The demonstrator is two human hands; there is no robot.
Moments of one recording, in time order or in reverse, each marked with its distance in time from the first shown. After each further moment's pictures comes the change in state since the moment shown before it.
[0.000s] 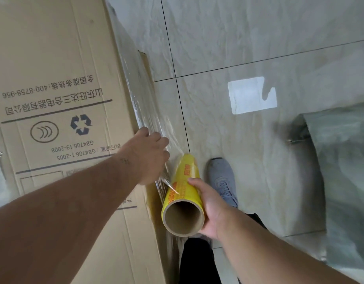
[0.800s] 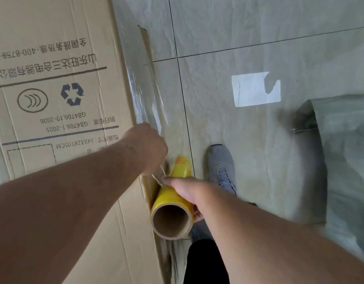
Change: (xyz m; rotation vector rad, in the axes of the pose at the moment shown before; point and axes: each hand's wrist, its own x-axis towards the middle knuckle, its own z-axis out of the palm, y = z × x) left_hand 0.007 0.034 -0.001 -0.038 -0.220 0.019; right_hand 0.035 0.004 0.023 -0.878 0.200 -0.038
